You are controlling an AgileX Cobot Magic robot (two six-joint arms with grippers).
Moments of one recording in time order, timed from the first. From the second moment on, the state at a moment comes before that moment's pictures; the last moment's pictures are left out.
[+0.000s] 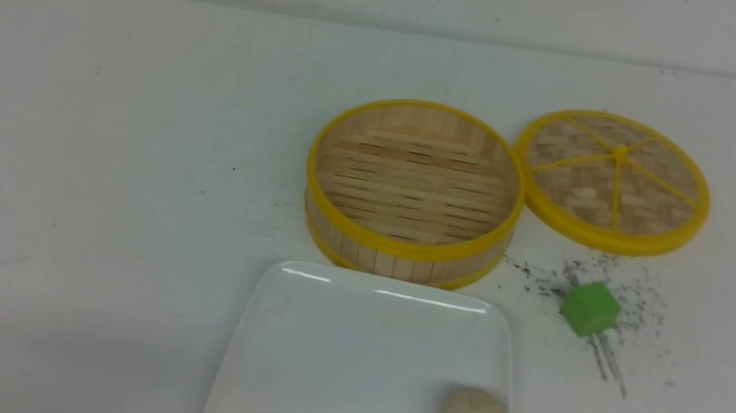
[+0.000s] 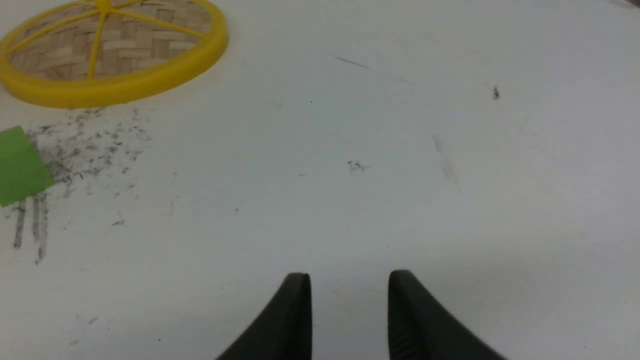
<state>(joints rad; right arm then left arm) -0.17 -0.02 0.02 -0.16 0.42 0.21 -0.03 -0.02 -0.30 0.33 0.61 -0.14</state>
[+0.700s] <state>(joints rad) -0.17 -0.02 0.02 -0.15 0.42 0.18 -0.03 -0.02 -0.30 0.33 0.61 -0.14</state>
